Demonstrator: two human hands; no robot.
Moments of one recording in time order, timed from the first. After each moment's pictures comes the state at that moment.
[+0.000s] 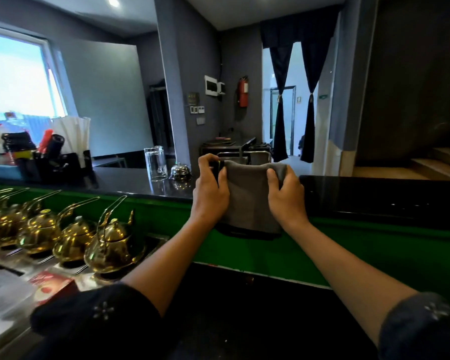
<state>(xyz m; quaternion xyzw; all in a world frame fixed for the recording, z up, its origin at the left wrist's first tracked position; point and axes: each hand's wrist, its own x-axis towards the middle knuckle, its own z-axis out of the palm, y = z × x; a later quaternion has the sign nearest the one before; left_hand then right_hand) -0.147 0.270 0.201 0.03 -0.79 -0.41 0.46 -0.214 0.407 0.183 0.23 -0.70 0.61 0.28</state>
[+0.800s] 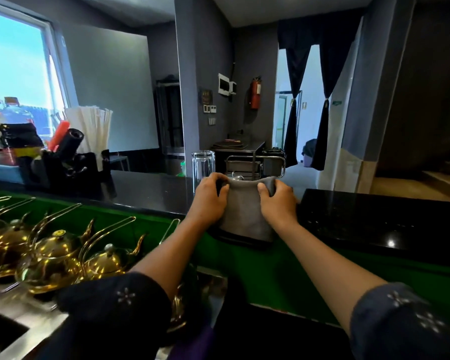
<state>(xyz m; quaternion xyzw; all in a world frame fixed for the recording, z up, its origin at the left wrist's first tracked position) -0.227 -0.021 0.187 0.04 -0.87 -0.35 0.35 -0.287 0.123 0.176 0.16 -0.79 0.56 0.19</state>
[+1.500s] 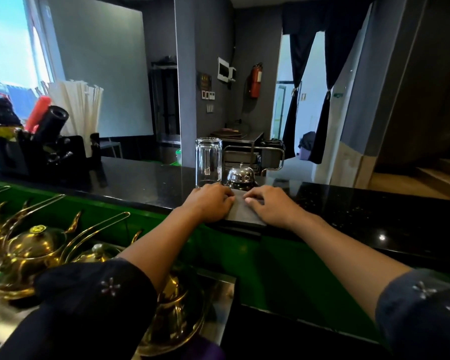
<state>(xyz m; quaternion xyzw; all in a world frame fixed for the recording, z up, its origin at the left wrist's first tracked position) -0.269 -0.073 0.171 0.02 -0.98 -0.11 0.13 -0.335 0.093 0.165 0.36 -0.90 0.25 0.07</state>
